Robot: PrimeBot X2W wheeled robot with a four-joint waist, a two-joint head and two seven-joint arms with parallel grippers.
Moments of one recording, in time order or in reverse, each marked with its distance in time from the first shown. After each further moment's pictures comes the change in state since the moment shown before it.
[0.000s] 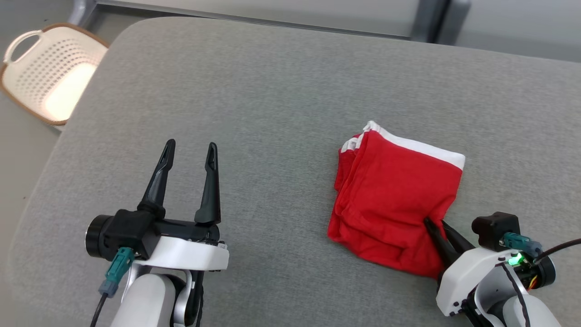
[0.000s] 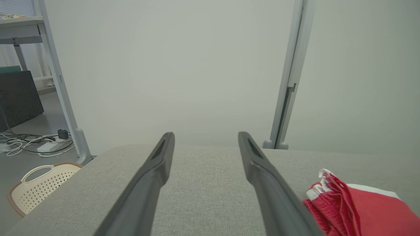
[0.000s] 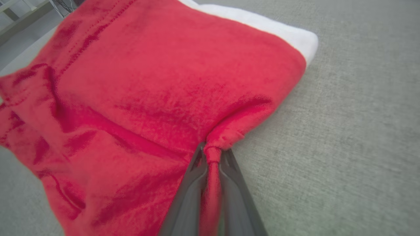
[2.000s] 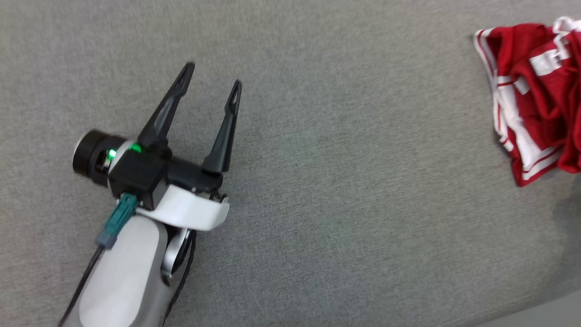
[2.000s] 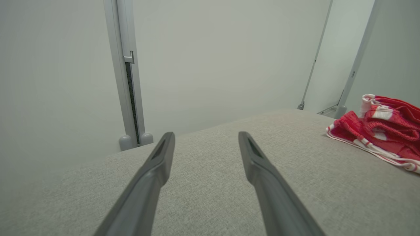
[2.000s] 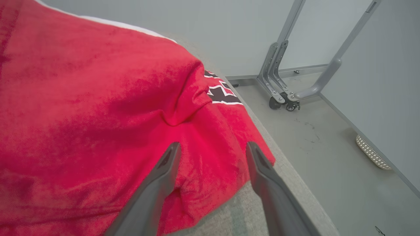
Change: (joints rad) left arm -0.250 0.091 -0.080 -0.010 0.096 -0.105 0.024; right arm -0.381 -0.406 -0.064 0.559 0.351 -0.001 -0.499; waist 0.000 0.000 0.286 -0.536
